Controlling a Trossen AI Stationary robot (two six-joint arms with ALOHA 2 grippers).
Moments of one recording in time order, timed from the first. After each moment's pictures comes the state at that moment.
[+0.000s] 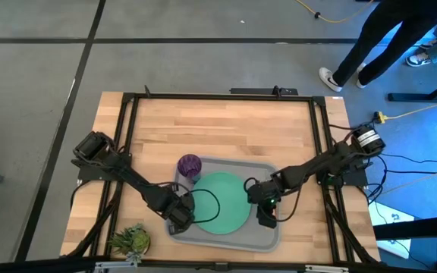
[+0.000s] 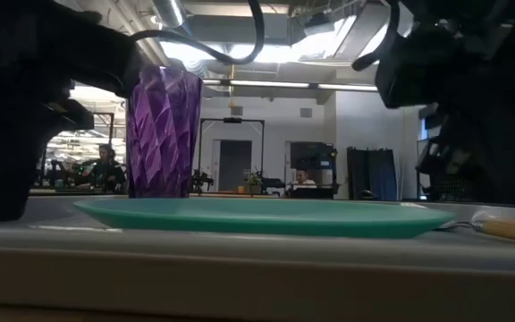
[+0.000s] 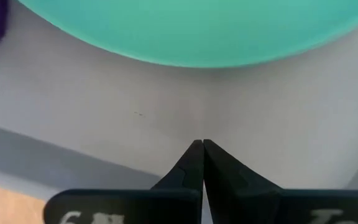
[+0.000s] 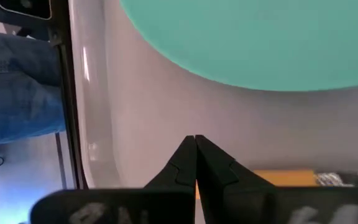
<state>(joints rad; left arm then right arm) -0.58 1.80 1.10 -0.69 -0.09 -0.85 0.39 1.66 0.83 -0.21 -0.36 0.67</state>
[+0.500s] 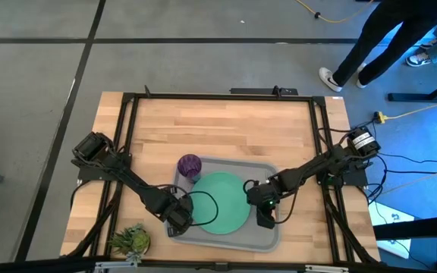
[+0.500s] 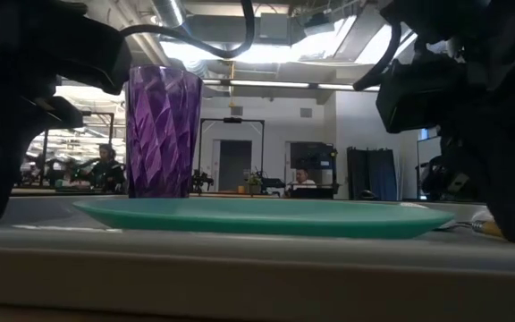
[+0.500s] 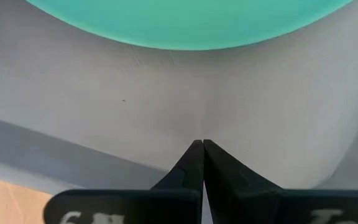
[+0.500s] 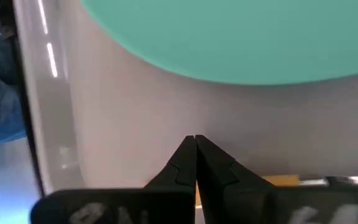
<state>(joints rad) -0.60 1.80 1.10 -0.69 -0.09 -0.89 0.40 1.72 0.84 -0.21 -0.31 0.67</state>
